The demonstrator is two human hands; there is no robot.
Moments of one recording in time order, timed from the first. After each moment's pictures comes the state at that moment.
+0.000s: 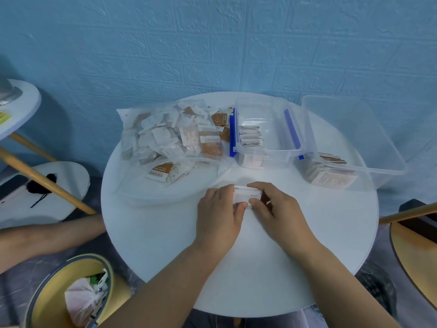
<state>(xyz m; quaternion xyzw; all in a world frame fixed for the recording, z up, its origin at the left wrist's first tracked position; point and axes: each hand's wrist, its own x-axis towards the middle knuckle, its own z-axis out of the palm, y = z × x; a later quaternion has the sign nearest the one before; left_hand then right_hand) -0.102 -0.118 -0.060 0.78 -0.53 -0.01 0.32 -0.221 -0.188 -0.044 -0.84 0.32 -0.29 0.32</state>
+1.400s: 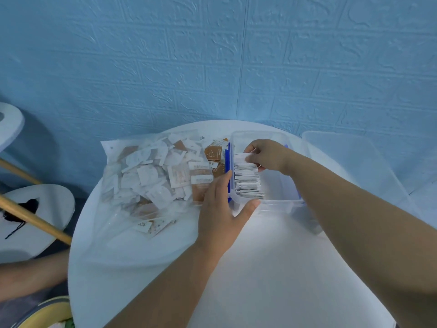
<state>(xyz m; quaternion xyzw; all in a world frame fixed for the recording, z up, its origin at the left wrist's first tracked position) -0.062 -0.212 -0.049 0.71 -0.49 -0.10 0.50 -0.115 -0.392 0.011 -0.82 0.40 -0.09 0.41</state>
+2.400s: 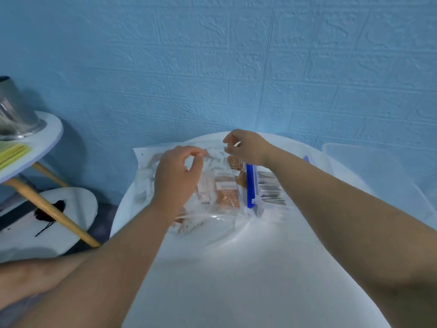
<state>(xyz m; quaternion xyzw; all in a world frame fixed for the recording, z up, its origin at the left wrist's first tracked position) 0.043 -0.176 0.029 0.73 -0.45 0.07 0.51 -0.045 -0.344 0.051 -0.90 0.29 -0.12 0.29</state>
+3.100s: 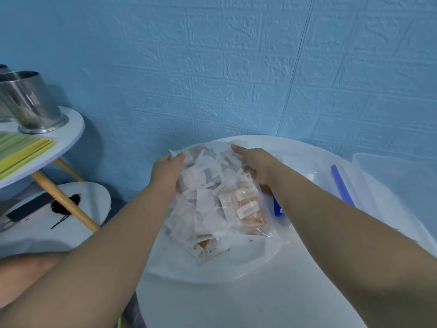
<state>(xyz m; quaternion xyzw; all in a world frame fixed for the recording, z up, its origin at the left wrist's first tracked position) 0.147 -0.183 -0.001 0.72 -0.11 -0.22 0.65 0.005 -0.320 0.024 -0.64 0.43 -0.15 0.62</state>
